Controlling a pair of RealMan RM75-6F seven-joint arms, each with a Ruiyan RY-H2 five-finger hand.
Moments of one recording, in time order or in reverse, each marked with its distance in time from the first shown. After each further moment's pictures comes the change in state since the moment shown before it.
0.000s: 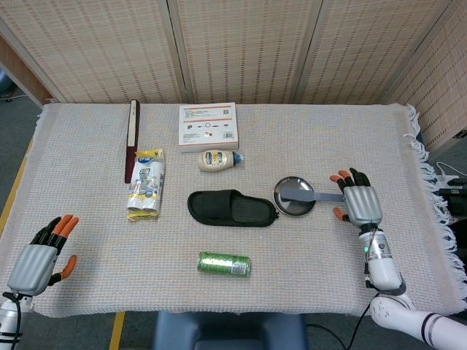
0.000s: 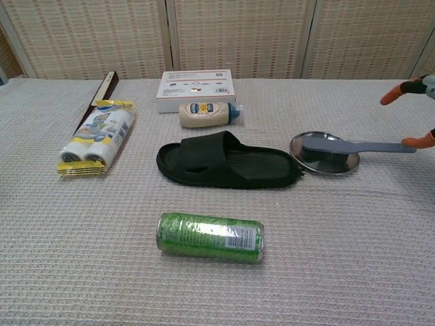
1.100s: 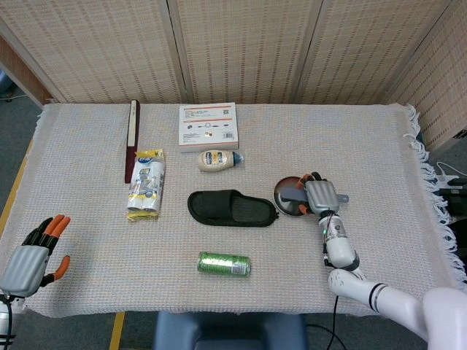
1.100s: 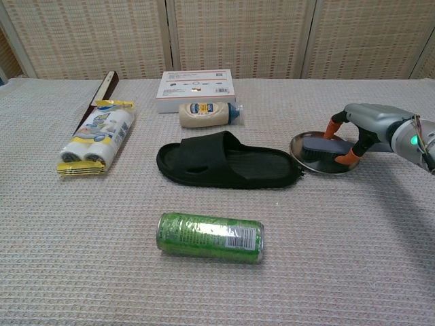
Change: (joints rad) left arm 0.010 0.027 0.002 -0.011 -0.014 0.006 -0.036; right arm 0.217 -0.226 0.002 0.252 0.231 -0.158 -0.038
